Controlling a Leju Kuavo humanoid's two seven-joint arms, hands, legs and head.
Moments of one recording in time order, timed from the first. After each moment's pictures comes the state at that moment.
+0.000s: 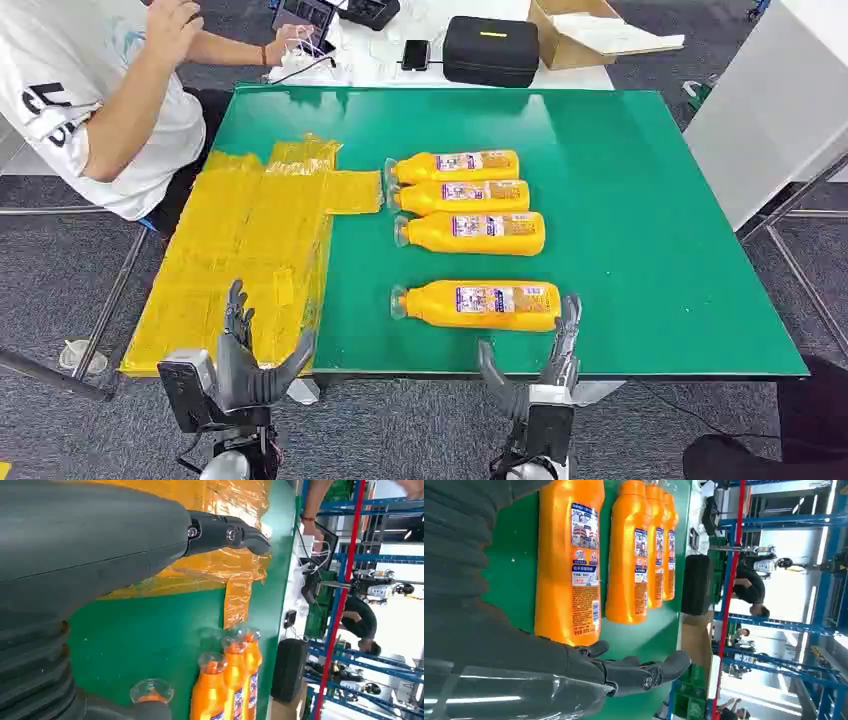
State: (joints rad) left arm 0.10 -0.29 -0.24 -1.34 -0.02 0.19 -0.64; right arm 0.16 0.25 0.24 -1.43 0.11 -0.61 -0.70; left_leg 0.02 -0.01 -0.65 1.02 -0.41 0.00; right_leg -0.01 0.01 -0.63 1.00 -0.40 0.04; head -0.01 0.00
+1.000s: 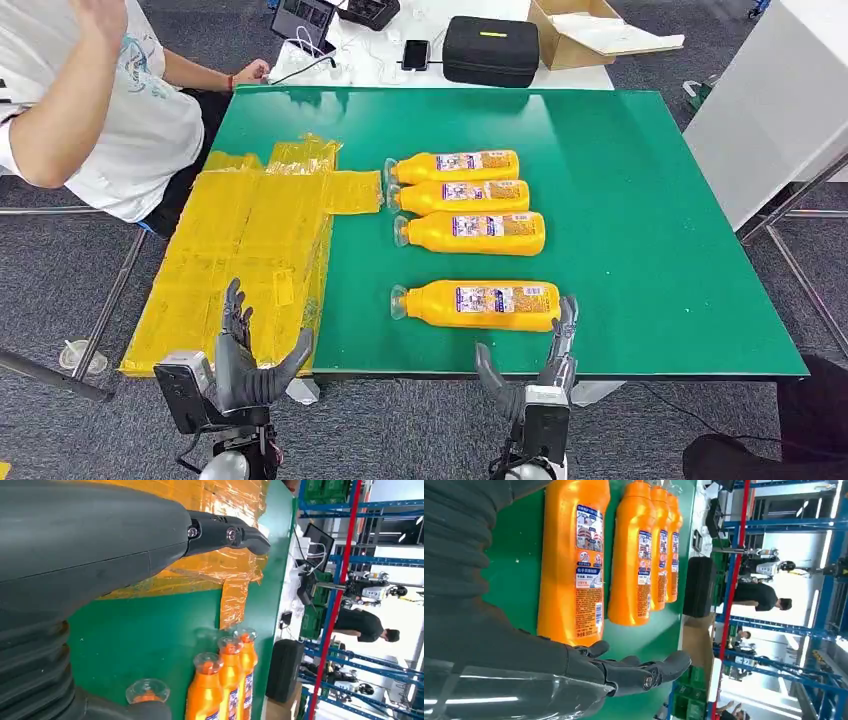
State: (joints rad) left arm 0.10 -0.29 -0.24 -1.34 -0.01 0.19 -0.66; right arm 0.16 0.25 0.24 -1.41 0.13 -0.62 -0.70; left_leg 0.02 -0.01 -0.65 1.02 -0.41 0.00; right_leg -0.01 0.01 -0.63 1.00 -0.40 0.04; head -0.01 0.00
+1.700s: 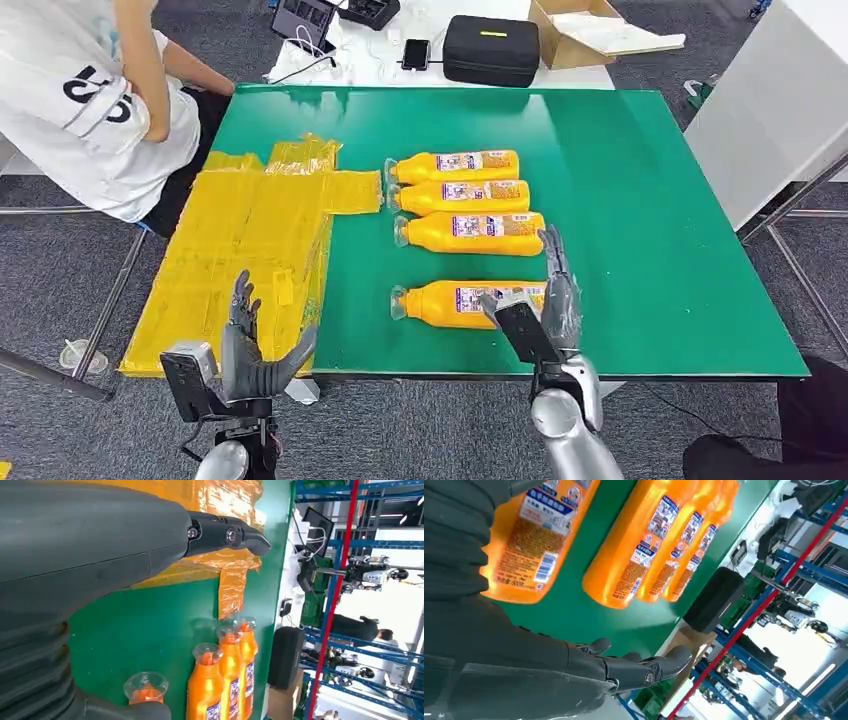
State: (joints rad) left arm 0.06 -0.29 -0.21 -1.30 -0.02 0.11 -0.66; right arm -0.09 0.09 0.18 -1.35 0.60 -0.46 -0.29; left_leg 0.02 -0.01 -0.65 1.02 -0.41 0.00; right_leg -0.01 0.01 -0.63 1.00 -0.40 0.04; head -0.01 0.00
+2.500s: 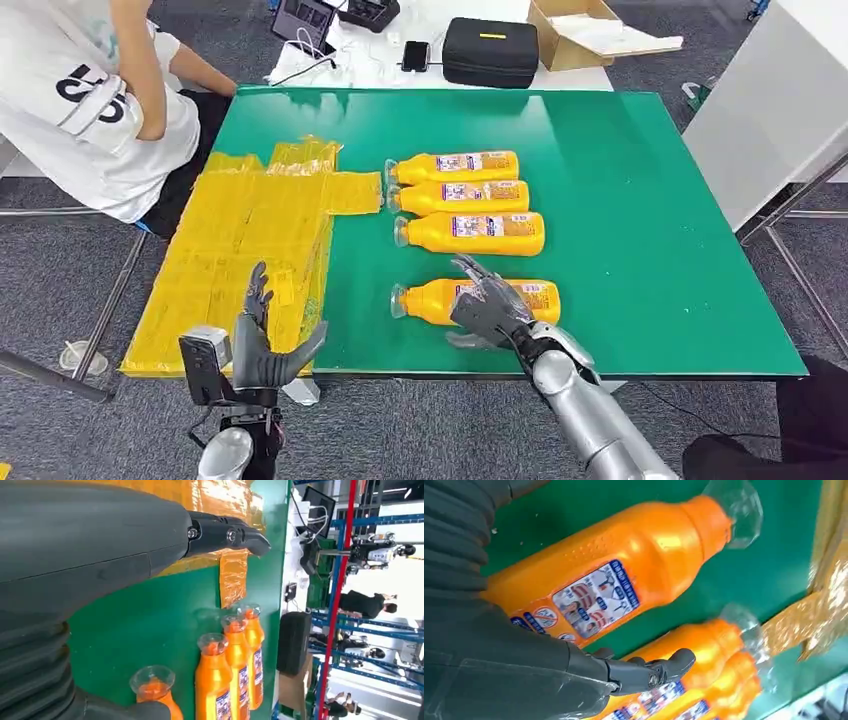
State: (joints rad) left arm 0.00 -0.29 -0.19 -1.22 -0.08 0.04 -0.65; right arm -0.34 -0.08 0.40 -1.03 0.49 0.13 -0.23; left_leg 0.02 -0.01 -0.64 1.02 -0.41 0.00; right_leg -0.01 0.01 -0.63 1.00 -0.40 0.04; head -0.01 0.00
